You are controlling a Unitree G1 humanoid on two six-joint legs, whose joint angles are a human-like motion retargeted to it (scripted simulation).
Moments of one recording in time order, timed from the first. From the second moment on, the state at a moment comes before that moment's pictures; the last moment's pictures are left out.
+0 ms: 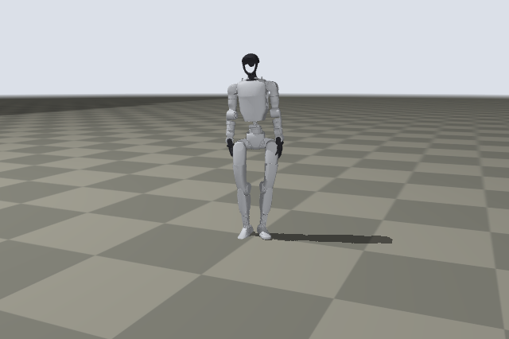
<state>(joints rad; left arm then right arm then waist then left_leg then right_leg) 0.01 0.05 0.19 1.56 0.39 0.18 -0.25 -0.01 -0.11 -0.10 1.47 -0.39 0.11 0.33 -0.18 0.06 -0.17 -0.08 -0.08 0.38 0.02 -0.06 0.12 -0.08 -0.04 -0.33 0.05 0.01 0.06</state>
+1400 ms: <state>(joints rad) 0.02 0.06 0.20 1.56 0.38 0.18 -0.25 -0.01 -0.11 -0.09 1.47 -0.39 0.11 0.34 -0.19 0.06 -0.19 -0.09 -0.07 0.39 0.01 -0.06 0.12 -0.09 -0.04 -0.32 0.05 0.02 0.06</state>
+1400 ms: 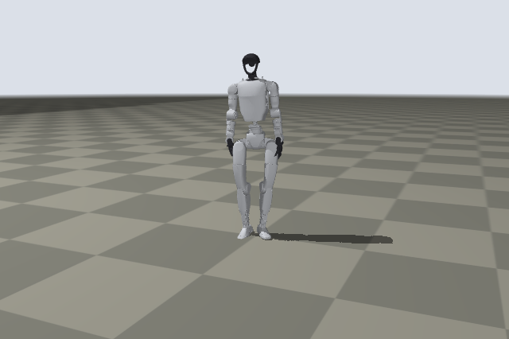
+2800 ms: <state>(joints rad) 0.02 0.06 0.20 1.56 0.37 0.18 -0.25 -0.01 -0.11 -0.09 1.48 -0.40 0.10 0.34 -0.19 0.06 -0.19 -0.10 -0.08 0.36 0.02 -0.07 0.12 -0.09 -0.05 -0.36 0.05 0.01 0.07</state>
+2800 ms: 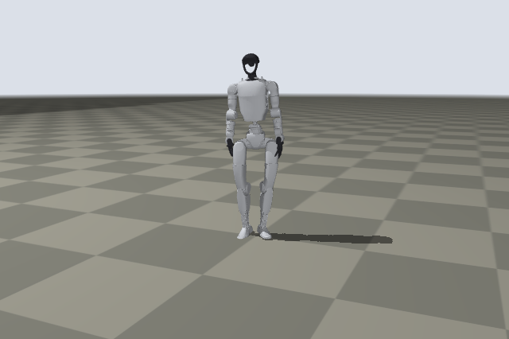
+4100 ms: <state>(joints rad) -0.03 0.15 0.25 1.61 0.30 0.21 -0.14 0.07 -0.20 -0.11 1.45 -0.50 0.14 0.23 0.02 -0.05 -0.10 -0.26 0.02 0.77 0.10 -0.07 0.11 0.20 -0.18 -1.22 0.11 -0.12 0.12</state>
